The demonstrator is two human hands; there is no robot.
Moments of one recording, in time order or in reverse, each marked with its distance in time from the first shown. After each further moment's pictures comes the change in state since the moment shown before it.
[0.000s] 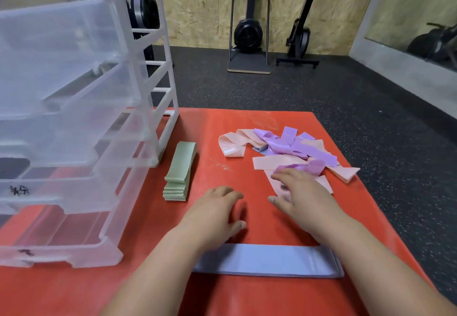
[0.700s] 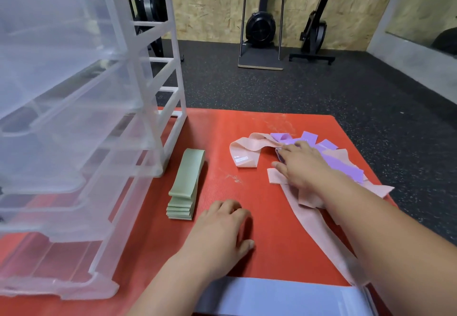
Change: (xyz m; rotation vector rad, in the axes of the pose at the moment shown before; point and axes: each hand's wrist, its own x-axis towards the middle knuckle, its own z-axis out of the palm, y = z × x) left_hand 0.010 -0.017 0.005 0.020 0.037 -0.012; right_hand 0.162 0.021 0.014 -0.425 -0.225 0.040
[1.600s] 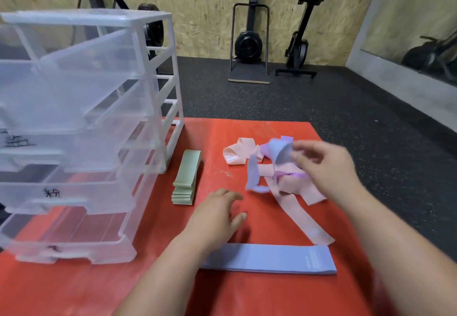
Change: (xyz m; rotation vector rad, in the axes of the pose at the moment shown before) left_hand -0.028 0.029 -0.027 -0.233 0.069 -0.064; right_hand -0.176 0.005 -0.076 1.012 0.567 0.097
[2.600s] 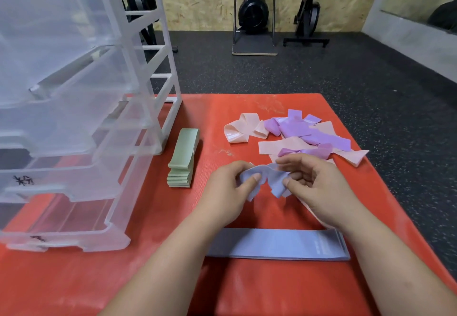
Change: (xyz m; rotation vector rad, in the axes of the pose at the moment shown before) left_hand 0.024 0.022 0.014 -0.484 0.137 -0.047; right_hand -0.052 0.056 0.045 0.310 -0.299 0.060
